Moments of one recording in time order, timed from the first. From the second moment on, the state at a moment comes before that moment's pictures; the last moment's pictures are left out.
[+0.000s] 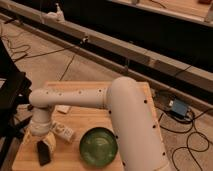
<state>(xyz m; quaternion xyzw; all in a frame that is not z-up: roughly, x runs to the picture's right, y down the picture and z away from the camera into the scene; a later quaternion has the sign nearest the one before) -0.323 0.280 0.705 -0.40 -0.48 -0.45 0.63</state>
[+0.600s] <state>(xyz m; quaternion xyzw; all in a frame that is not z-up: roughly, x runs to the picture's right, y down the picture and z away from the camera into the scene) -0.347 0.313 0.746 -0.40 -0.51 -0.44 0.62</state>
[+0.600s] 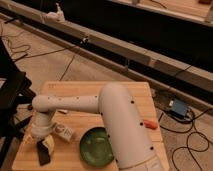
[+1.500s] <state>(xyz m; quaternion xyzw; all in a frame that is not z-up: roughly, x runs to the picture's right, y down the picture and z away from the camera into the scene) -0.331 0.307 0.740 -0.36 -0.51 -0.41 0.66</state>
